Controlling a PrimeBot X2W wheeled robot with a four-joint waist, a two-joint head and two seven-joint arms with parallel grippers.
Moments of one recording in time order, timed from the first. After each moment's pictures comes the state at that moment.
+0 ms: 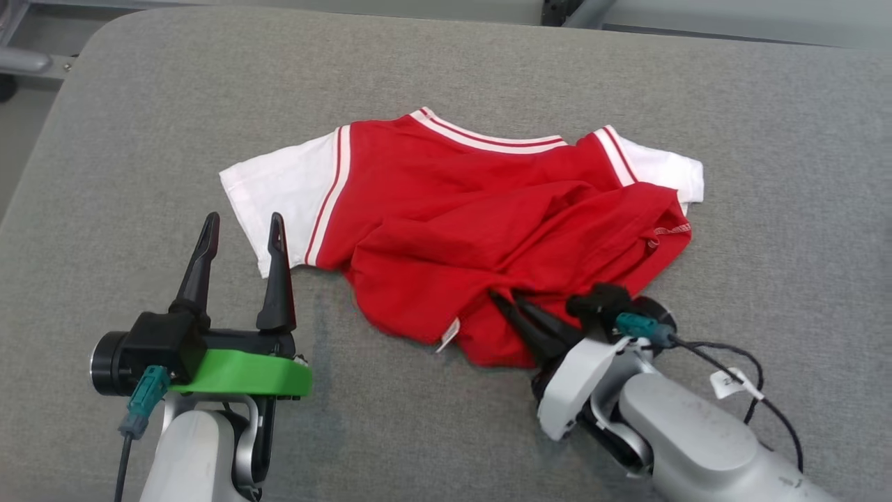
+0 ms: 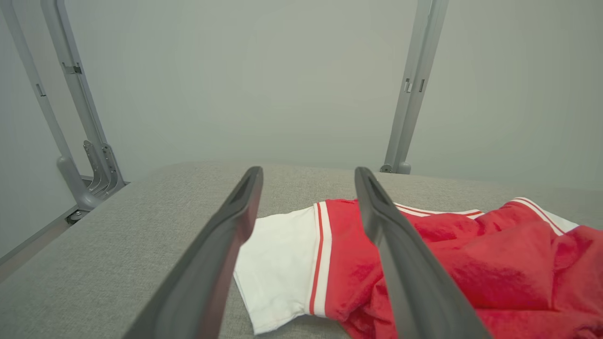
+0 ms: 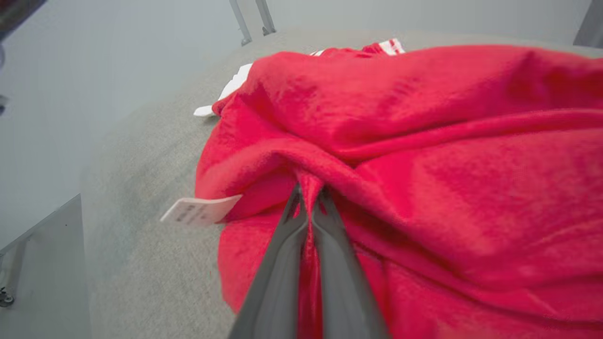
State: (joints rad) left arm -0.23 0.06 -0.12 0.13 -0.21 -0.03 -0.26; right arm -0.54 -0.21 0.84 0.53 0.59 0.13 -0.26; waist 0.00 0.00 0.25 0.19
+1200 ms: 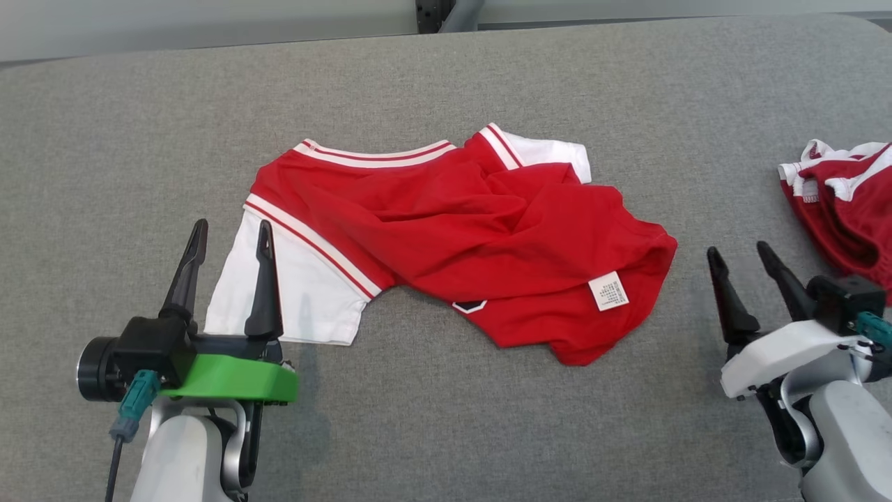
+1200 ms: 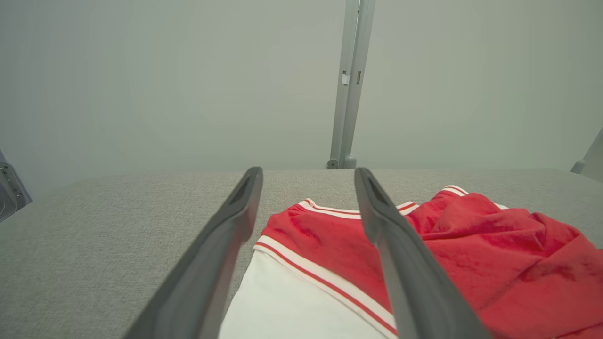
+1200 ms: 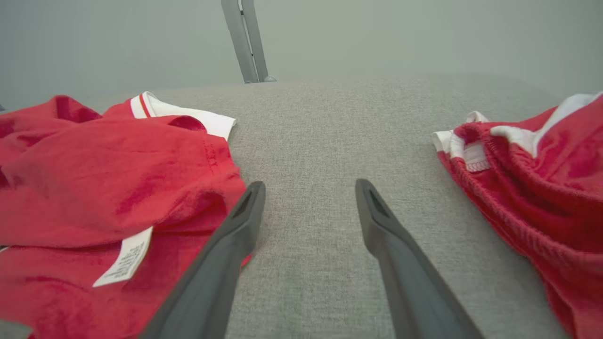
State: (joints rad) left arm -0.22 0.07 -0.09 0.14 -0.18 -0.05 -0.26; right arm -0.26 -0.30 0.15 0.38 0.41 0.13 -0.22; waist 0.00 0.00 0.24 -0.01
